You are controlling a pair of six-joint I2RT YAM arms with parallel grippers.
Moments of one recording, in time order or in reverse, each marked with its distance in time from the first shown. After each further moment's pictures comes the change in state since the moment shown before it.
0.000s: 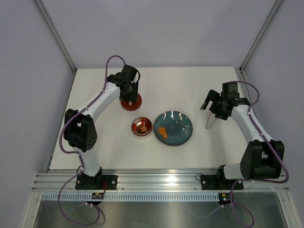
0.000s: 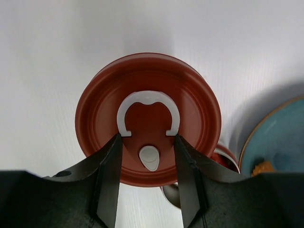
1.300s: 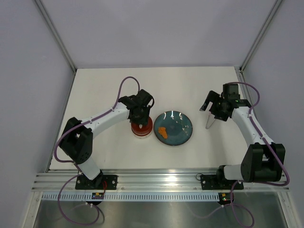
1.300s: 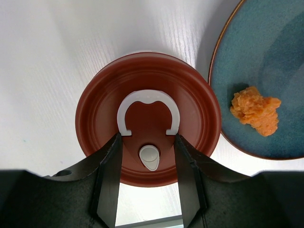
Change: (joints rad) left arm -0.278 -0.185 -0.396 0.087 -0.005 -0.171; right arm 0.000 -0.032 -0.025 -0.003 -0.027 0.000
